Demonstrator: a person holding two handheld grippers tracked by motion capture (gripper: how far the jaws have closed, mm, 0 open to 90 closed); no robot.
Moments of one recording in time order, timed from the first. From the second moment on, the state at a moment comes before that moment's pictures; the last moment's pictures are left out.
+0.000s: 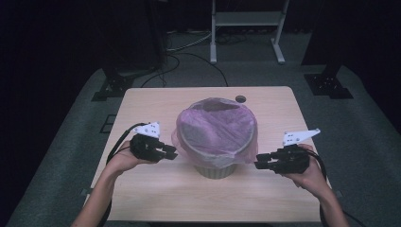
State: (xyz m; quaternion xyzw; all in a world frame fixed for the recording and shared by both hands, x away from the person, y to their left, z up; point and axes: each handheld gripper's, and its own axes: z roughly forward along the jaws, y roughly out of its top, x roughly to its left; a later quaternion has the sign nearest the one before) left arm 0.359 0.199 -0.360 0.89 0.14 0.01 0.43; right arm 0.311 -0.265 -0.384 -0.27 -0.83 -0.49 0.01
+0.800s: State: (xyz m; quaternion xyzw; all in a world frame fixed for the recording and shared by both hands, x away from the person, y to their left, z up) left arm 0.368 0.164 -0.346 0.89 0.16 0.04 0.41; right arm 0.334 -0.237 -0.363 -0.26 -0.82 -0.51 -0.08
